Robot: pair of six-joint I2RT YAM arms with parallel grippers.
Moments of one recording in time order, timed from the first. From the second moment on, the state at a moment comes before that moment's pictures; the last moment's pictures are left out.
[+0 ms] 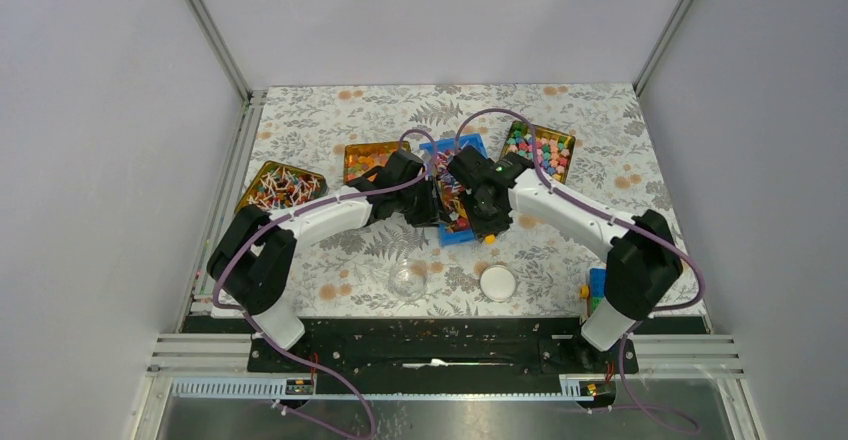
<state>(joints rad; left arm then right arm) -0.68 1.65 1.06 -0.24 0.29 -0.81 0.75 1.63 1.33 -1.03 0.14 0.43</state>
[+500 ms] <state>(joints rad) -0.68 1.66 1.06 -0.22 0.27 -0.81 0.73 1.59 1.19 -0.83 0.10 0.38</state>
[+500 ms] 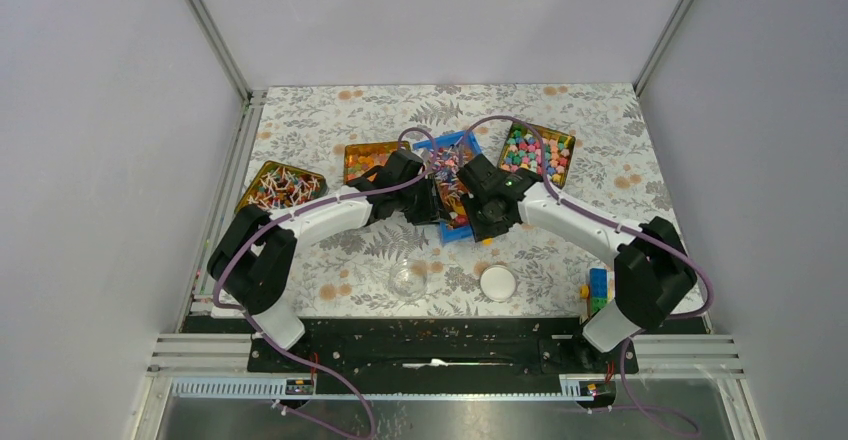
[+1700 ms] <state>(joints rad) -0.63 1.27 0.93 -0.43 0.16 -0.83 0.71 1.31 0.92 -0.61 0.10 0.32</state>
